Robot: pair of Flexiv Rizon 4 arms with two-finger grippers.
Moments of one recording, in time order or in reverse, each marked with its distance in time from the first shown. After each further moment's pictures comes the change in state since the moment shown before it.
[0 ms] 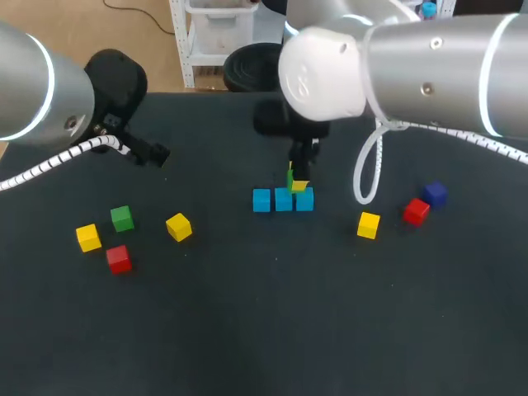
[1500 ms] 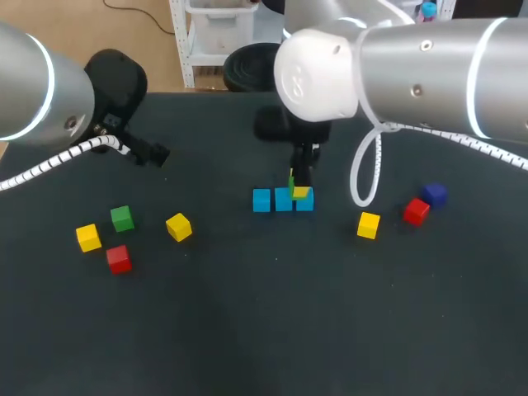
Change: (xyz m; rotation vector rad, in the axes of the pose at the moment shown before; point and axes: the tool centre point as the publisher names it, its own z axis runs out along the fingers) left arm 0.000 0.000 0.000 0.000 0.000 0.000; right arm 0.003 0.004 0.011 -0.035 0.015 -0.006
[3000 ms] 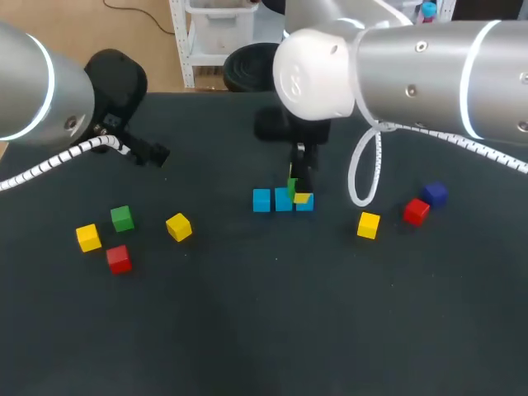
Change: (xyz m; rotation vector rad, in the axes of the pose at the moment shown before) left arm 0.000 0.000 0.000 0.000 0.000 0.000; right arm 0.001 -0.004 0.005 -0.011 -0.004 0.019
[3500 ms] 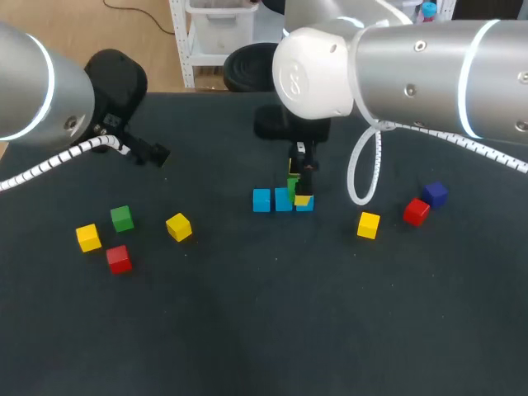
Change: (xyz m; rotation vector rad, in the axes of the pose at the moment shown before) left arm 0.000 0.000 0.000 0.000 0.000 0.000; right arm 0.000 -0.002 -0.001 0.005 0.004 0.009
